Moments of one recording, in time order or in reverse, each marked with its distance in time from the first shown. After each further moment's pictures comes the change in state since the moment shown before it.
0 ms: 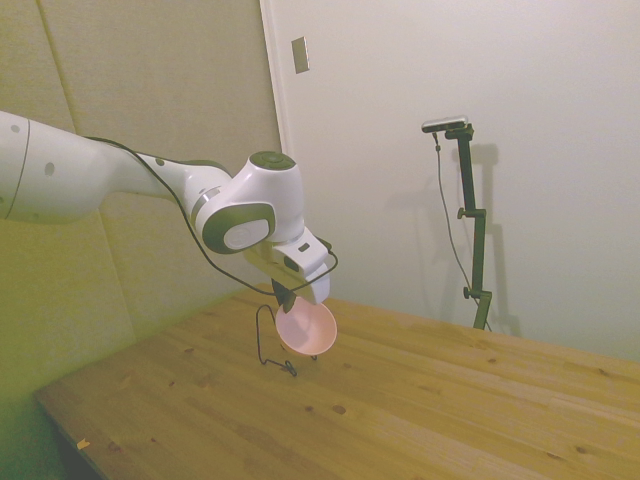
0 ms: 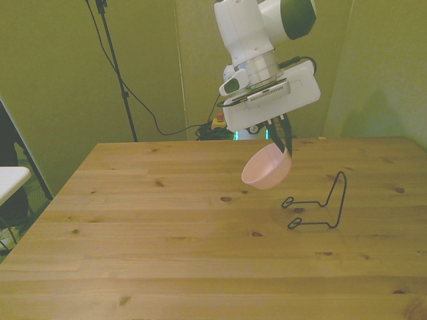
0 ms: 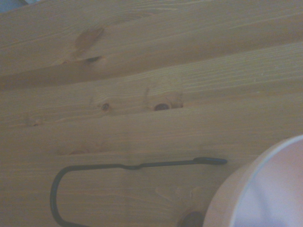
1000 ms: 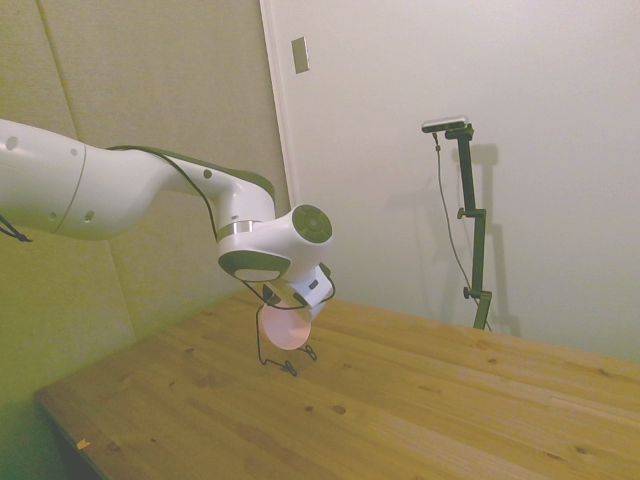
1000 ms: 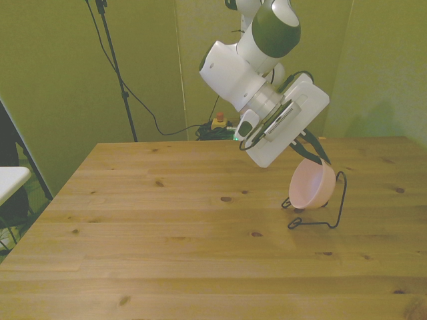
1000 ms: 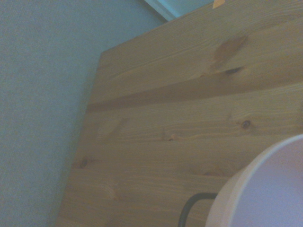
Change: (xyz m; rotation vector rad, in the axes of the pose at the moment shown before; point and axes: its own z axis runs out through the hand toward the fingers) arm 0.008 0.001 0.066 0.358 -0.293 -0.085
